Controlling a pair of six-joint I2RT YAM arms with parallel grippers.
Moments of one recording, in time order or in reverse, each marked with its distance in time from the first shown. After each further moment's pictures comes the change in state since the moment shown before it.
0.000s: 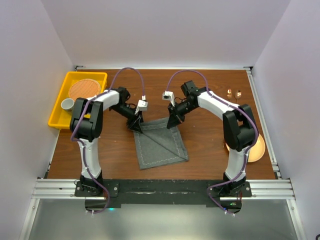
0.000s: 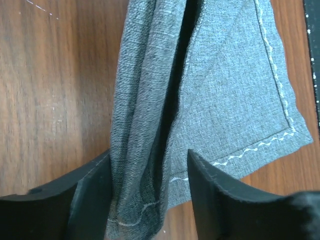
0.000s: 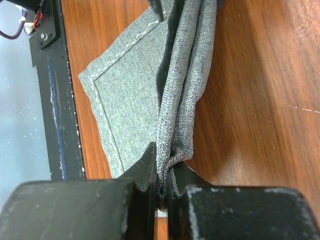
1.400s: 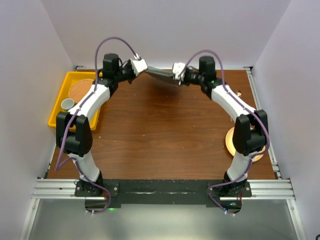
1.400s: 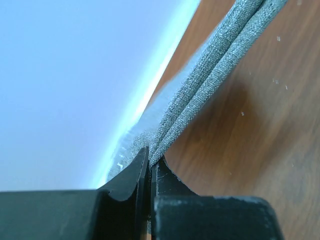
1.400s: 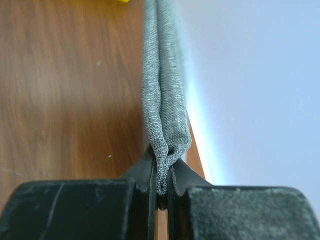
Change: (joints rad) left arm 0.009 -0.271 0.124 0.948 -0.388 -0.547; right arm -0.134 -0.108 0.132 0.666 0.227 -0.370
